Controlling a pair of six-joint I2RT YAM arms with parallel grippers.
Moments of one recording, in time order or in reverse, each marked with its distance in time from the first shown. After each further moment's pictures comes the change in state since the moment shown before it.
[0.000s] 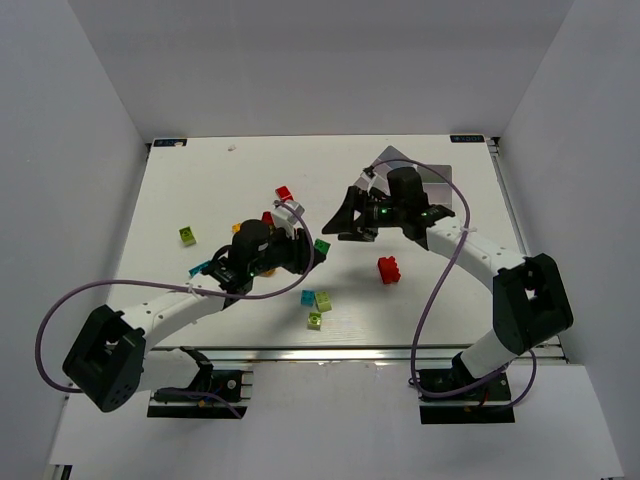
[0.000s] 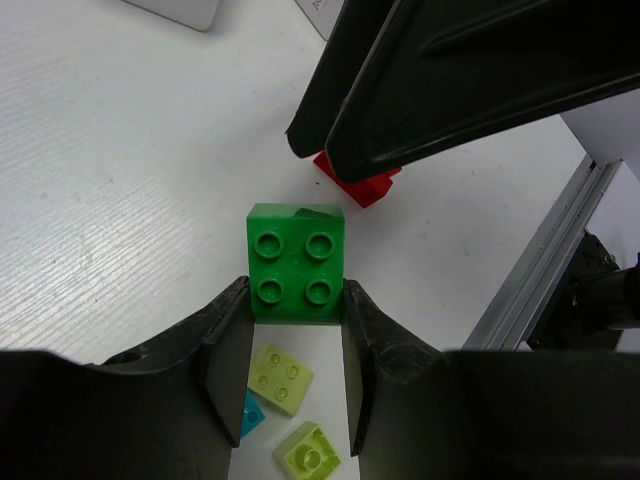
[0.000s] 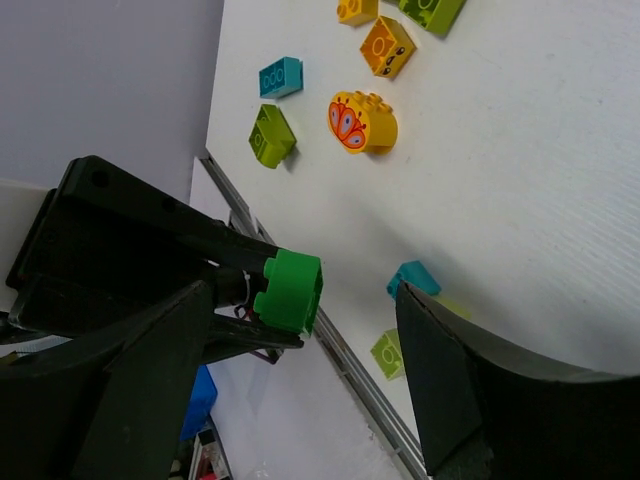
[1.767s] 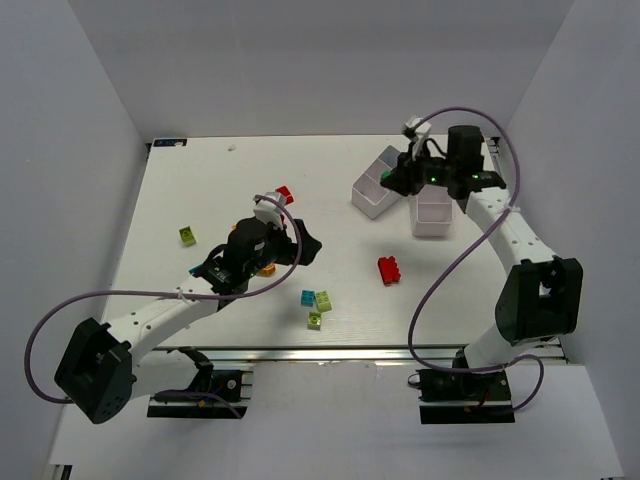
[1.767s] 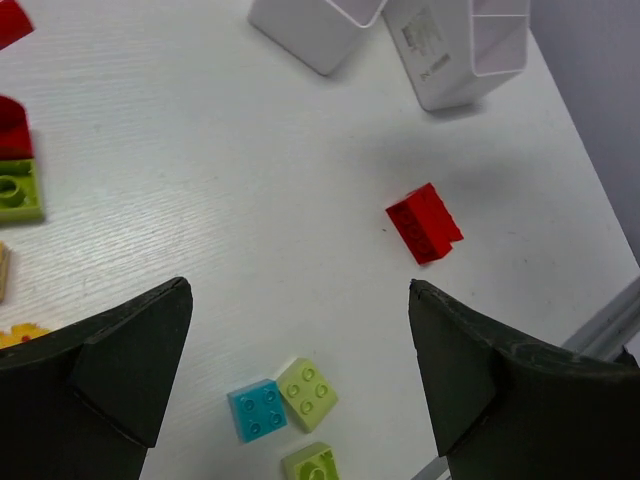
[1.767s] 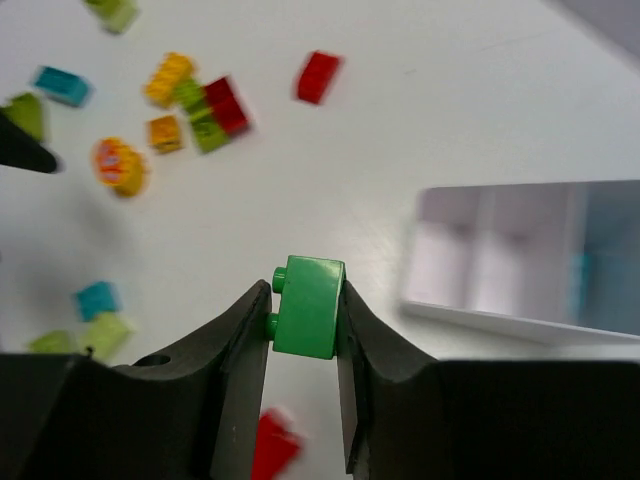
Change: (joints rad) left arm -0.011 -0.071 0.038 -0.112 -0.273 -0.110; right arm -0.281 0.024 0.248 -0.172 -0.091 -0.927
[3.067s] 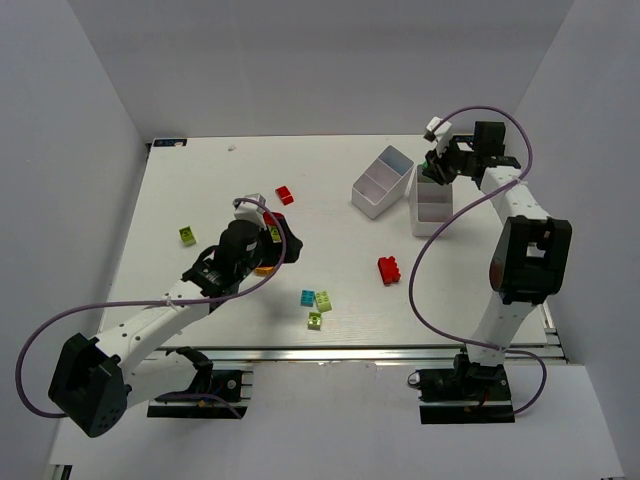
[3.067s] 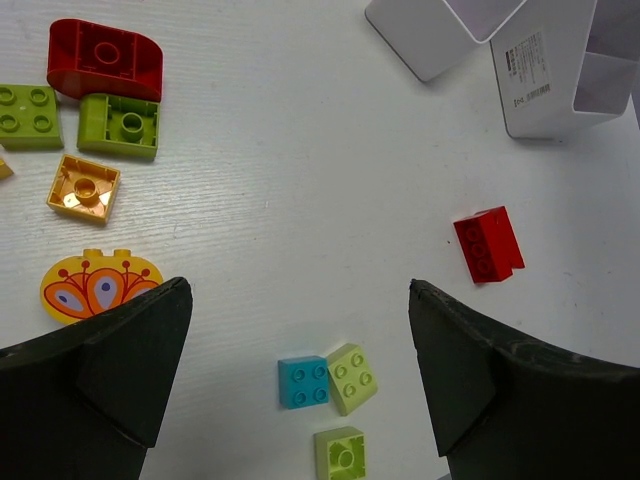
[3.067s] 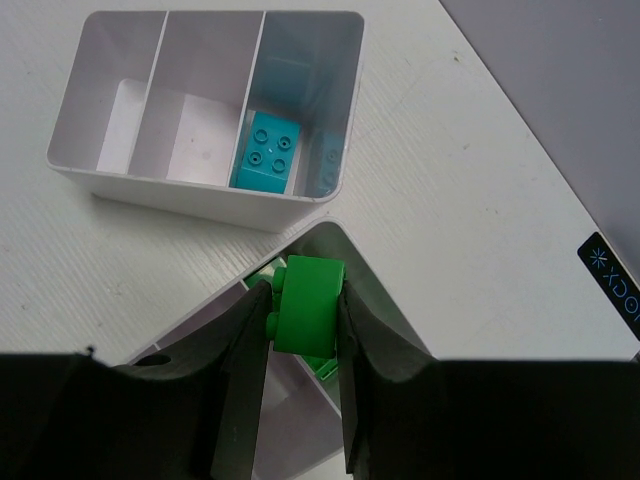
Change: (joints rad) left arm 0.051 -0.078 -0.001 -0.204 -0.160 -0.097; right arm -0.249 0.292 0.217 -0.092 0.125 -0.573
